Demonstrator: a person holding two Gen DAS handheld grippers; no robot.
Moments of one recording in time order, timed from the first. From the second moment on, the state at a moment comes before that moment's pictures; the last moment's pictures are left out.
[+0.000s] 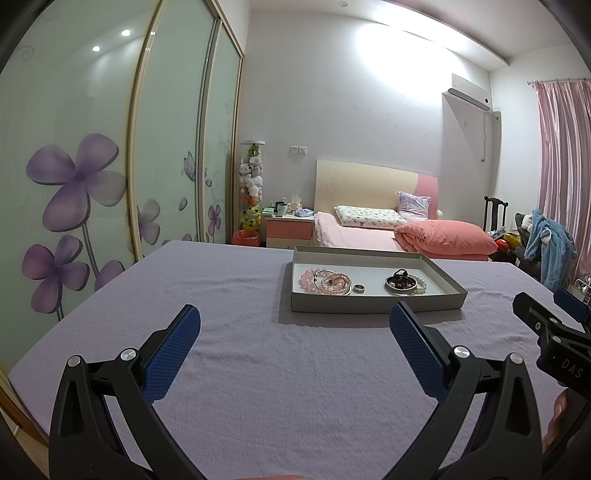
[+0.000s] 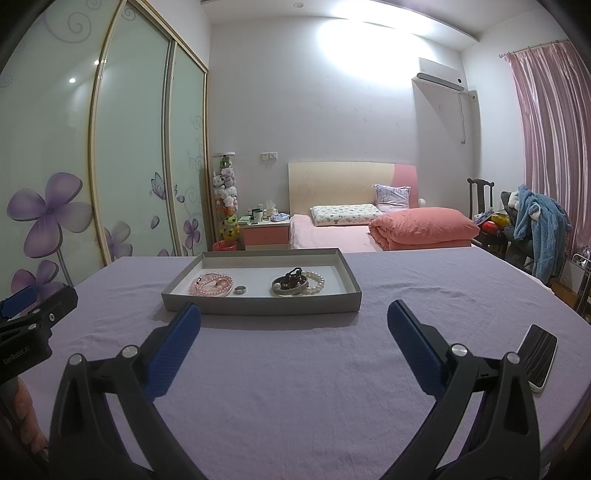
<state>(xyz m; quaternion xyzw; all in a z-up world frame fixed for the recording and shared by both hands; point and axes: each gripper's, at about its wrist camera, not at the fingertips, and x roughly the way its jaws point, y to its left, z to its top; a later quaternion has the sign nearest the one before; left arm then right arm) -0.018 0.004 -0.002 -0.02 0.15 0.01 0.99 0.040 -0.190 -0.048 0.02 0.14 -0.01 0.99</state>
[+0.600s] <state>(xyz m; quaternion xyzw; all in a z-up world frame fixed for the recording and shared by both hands) -0.020 0.000 -0.002 -0.02 0.15 0.01 0.99 0.040 -0.188 -0.048 0.02 0.14 0.00 0.99</state>
